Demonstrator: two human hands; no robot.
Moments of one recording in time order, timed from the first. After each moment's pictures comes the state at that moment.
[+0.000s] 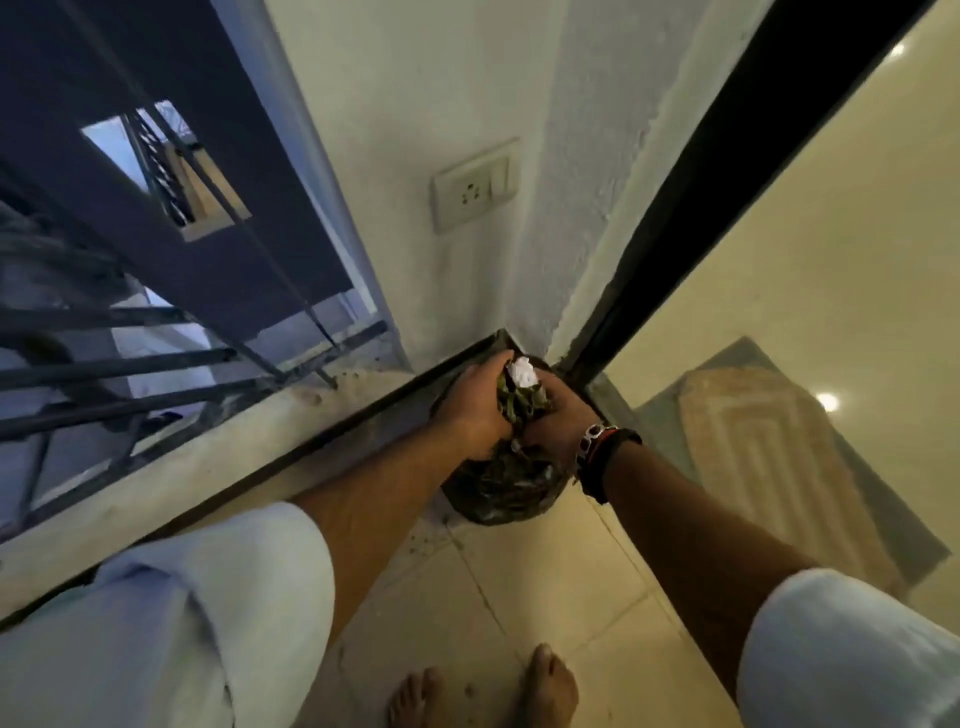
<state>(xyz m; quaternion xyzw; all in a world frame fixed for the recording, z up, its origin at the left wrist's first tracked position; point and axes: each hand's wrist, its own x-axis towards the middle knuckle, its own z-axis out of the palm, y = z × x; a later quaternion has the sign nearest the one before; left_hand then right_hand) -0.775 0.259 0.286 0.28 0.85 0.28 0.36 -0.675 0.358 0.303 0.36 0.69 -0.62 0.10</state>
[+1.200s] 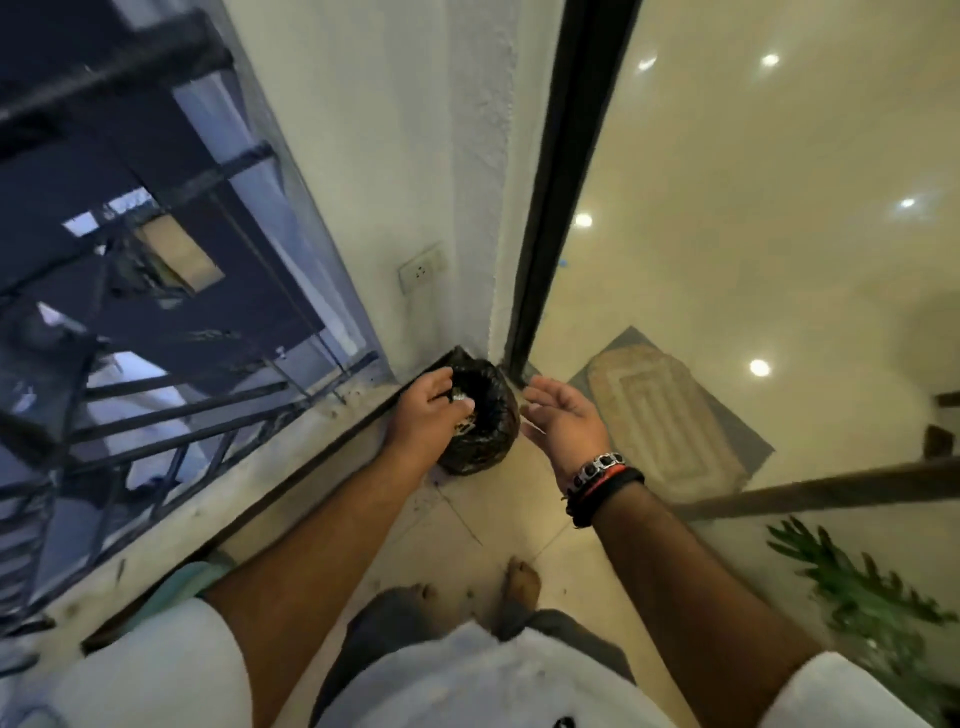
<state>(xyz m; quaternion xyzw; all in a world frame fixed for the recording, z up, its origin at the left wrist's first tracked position) -0.635 0.150 0.619 0.10 0.77 0.50 0.39 -0.503 0.257 0.631 0.51 0.45 -0.72 -0.14</state>
